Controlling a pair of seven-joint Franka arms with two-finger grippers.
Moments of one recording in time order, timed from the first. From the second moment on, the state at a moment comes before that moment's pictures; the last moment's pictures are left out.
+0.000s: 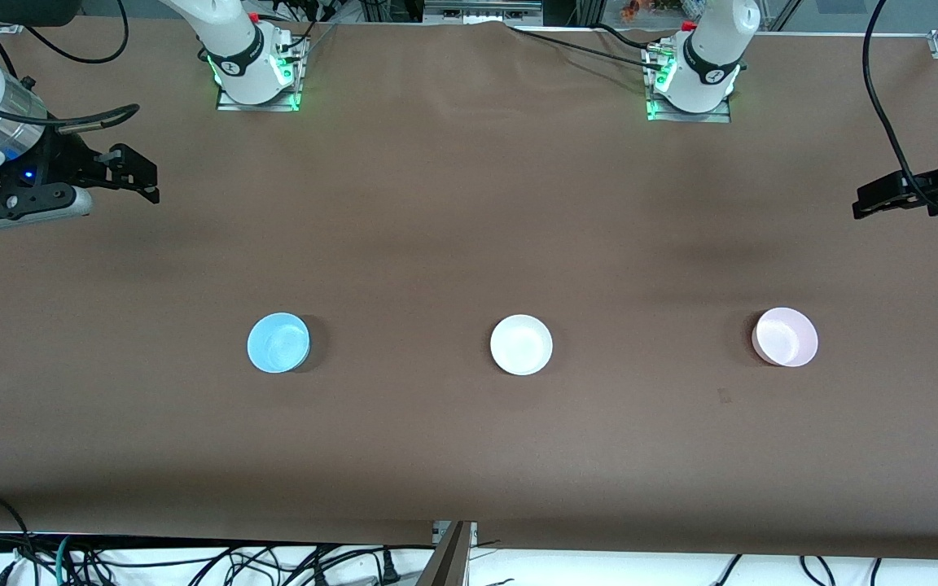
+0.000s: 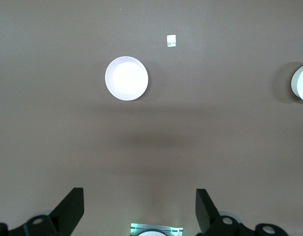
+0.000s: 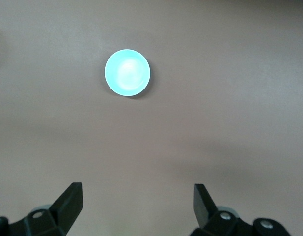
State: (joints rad) left arm 0.05 0.17 -0.03 -1.35 0.03 1.35 -0.04; right arm 0.24 0.01 -0.11 -1.65 0.01 1.63 -0.07
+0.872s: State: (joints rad) left arm 0.11 0.23 -0.02 -1.39 0.02 1.44 -0.02; right arm 0.23 0.02 -0.11 -1.65 -0.03 1.66 -0.07
